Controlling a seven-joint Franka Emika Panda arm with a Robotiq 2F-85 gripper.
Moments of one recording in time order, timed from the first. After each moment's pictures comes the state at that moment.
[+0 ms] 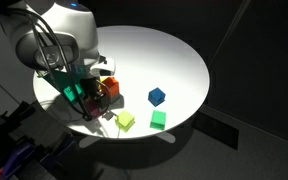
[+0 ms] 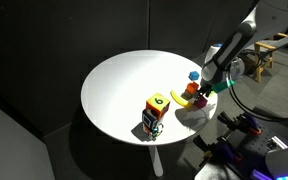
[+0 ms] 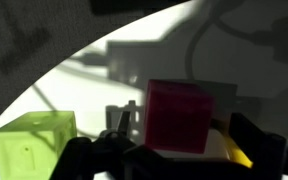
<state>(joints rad) -0.23 0.53 -0.03 -2.43 0.05 2.85 -0.16</state>
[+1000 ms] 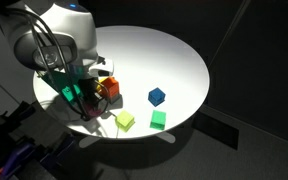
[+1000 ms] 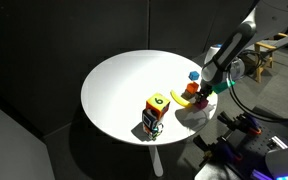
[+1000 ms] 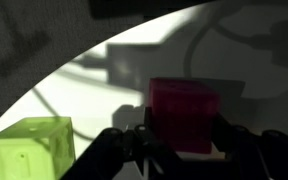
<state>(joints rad) -0.22 0.52 -0.03 -2.44 0.05 2.84 -0.16</state>
